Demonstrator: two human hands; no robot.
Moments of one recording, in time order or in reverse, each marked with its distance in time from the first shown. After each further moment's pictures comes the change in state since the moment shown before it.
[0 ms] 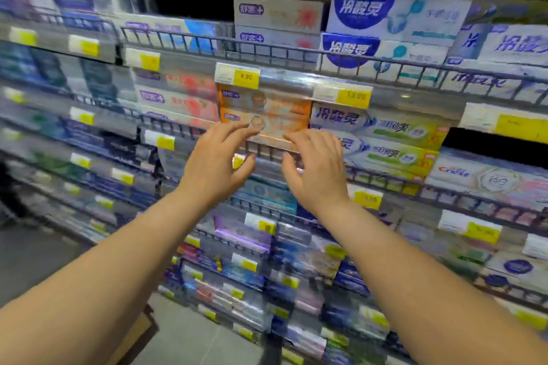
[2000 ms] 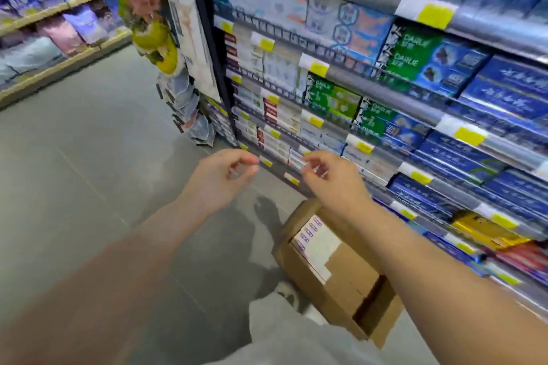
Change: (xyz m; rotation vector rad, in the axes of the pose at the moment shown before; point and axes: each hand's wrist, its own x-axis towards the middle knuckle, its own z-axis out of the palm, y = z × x) left_hand -0.349 -0.911 -0.360 -0.230 -0.308 -0.718; right_hand 0.096 -0.718 0.727 0.488 -0.880 0.496
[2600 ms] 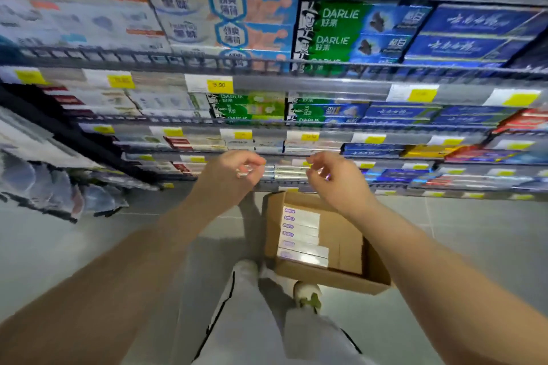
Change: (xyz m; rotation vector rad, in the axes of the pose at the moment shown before) left_hand 0.259 -0.026 0.105 -0.069 -0.571 0.265; right_hand 0.126 0.086 -0.003 -0.005 0.303 0.560
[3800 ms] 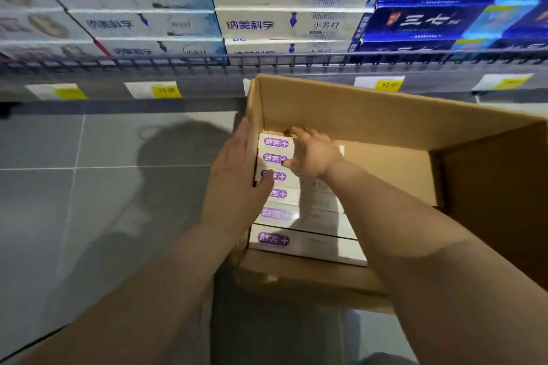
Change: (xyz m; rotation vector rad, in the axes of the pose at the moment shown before) left_hand 0.046 -0.382 0.503 0.051 0.082 -0.103; right_hand 0.187 0.510 0.462 -0.382 -0.340 0.149
